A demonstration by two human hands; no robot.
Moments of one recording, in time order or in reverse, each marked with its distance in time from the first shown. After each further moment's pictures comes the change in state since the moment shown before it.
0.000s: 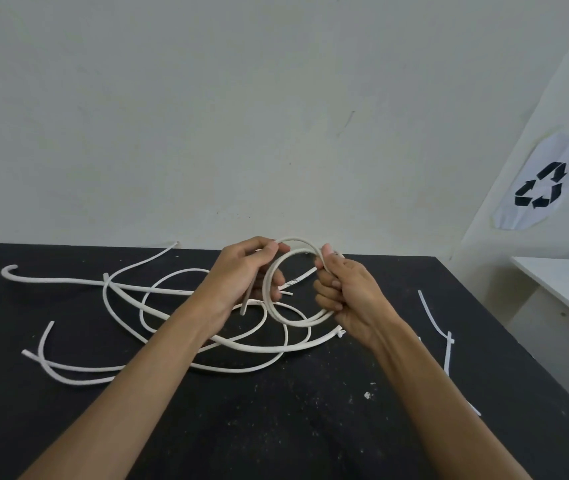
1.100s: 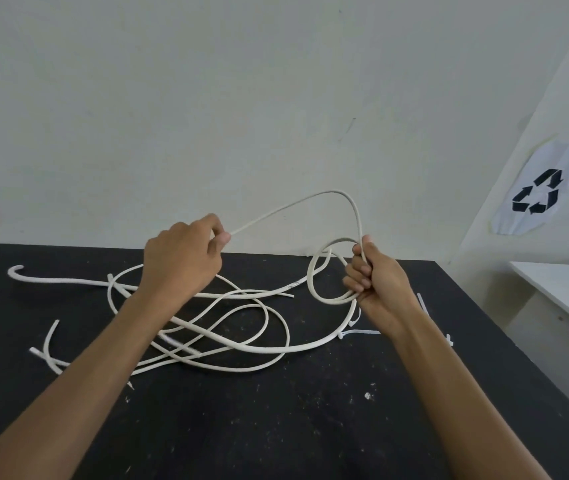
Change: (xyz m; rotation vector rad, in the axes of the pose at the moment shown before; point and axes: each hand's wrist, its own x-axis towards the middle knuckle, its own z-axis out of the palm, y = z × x) left_hand 0.000 0.019 -0.066 1.335 0.489 0.292; right_hand 0.006 -0.021 -0.023 0.154 0.231 -0.098
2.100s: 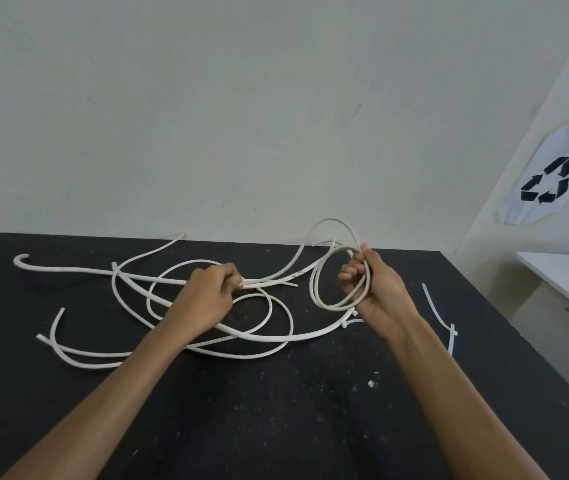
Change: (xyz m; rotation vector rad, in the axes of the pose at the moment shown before) left_hand -0.042 -0.017 0.072 -0.359 -0.285 -0.065; right_hand -0.002 0.025 -0.011 0.275 0.020 0.136
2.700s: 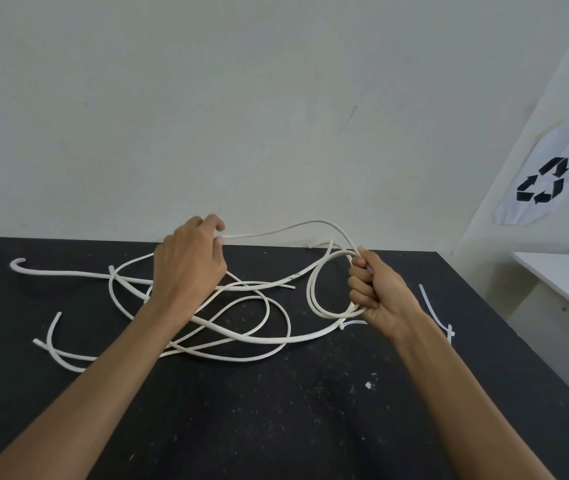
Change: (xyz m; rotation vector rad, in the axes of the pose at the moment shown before) left_hand 0.010 0.039 -0.043 0.317 0.470 0.138; right_hand -0.003 -0.015 -0.006 -0.245 0.007 0.097
